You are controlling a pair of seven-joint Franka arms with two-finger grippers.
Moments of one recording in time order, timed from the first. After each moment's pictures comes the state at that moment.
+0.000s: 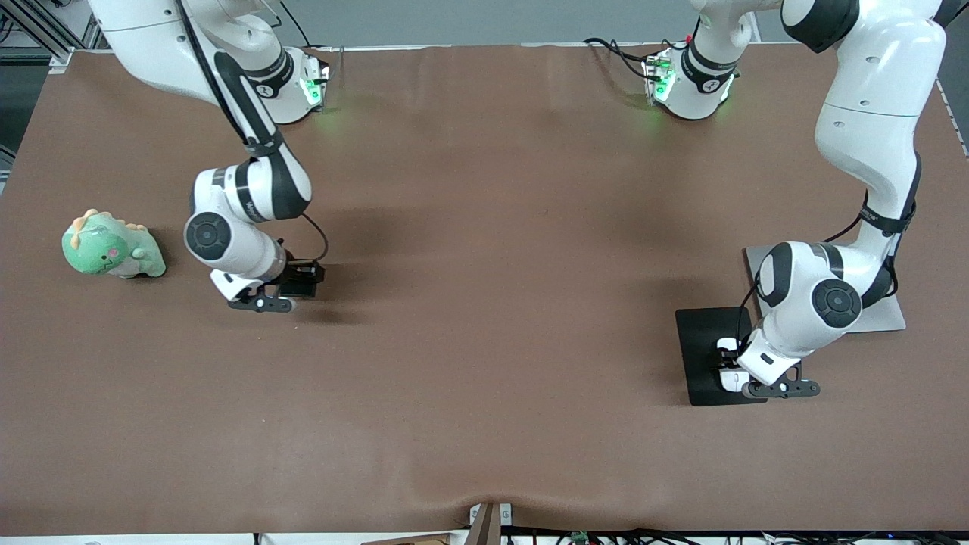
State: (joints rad) left arm 0.09 0.72 -0.14 -1.70 0.17 2.55 -0.14; right arm 0.32 0.35 -0.14 -2.18 0.10 2.37 0.17
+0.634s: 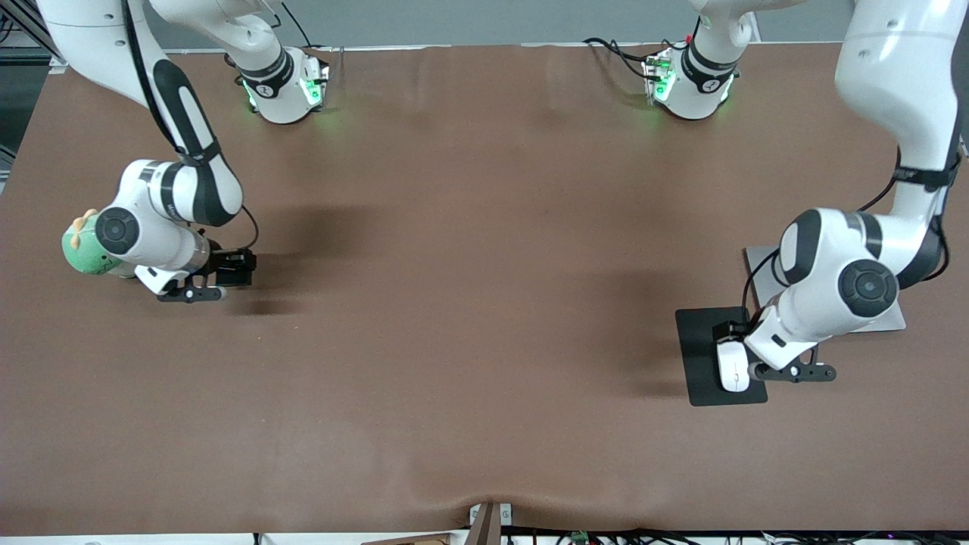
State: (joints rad) left arm 0.09 0.48 -0.22 -1.69 0.17 2.11 -0.14; right arm 0.26 0.32 -0.34 -2.27 0.10 2.37 -0.18
